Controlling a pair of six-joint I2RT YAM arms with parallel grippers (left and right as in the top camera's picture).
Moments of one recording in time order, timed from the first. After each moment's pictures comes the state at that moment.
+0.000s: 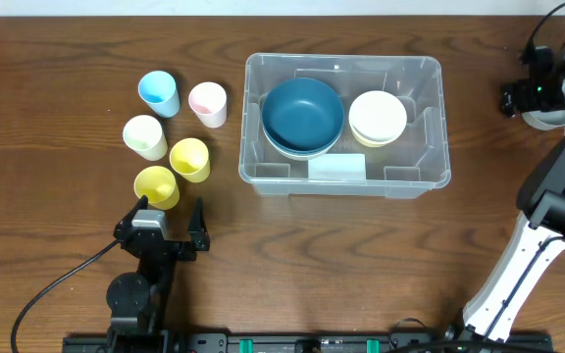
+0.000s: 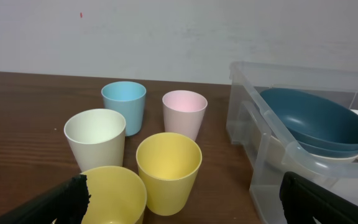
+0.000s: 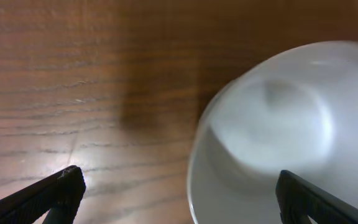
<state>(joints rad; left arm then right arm) -0.04 0.01 0.02 -0.11 0.07 -0.11 -0.41 2.45 2.17 -1.01 -0.02 -0.48</state>
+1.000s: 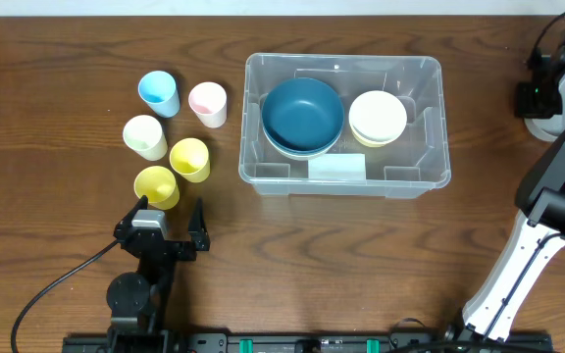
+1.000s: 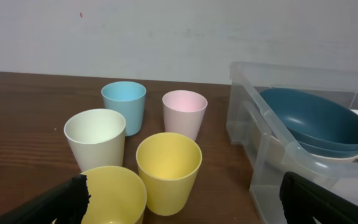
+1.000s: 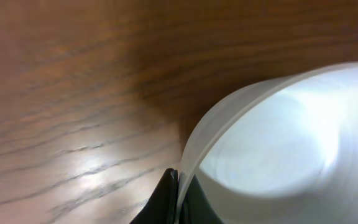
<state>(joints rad) -0.04 0.01 0.02 -0.11 0.07 -0.11 -0.40 2.46 2.21 -1.06 0.07 -0.26</state>
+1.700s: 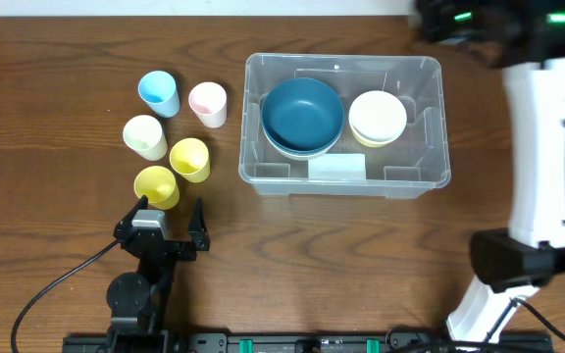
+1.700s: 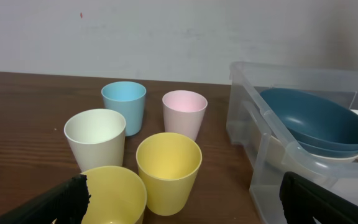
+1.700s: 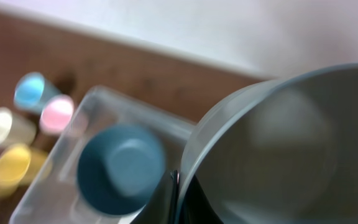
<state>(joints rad) -0.04 0.01 0.02 -0.11 0.07 -0.11 0.15 1.95 2.42 -1.24 -0.26 -0.02</state>
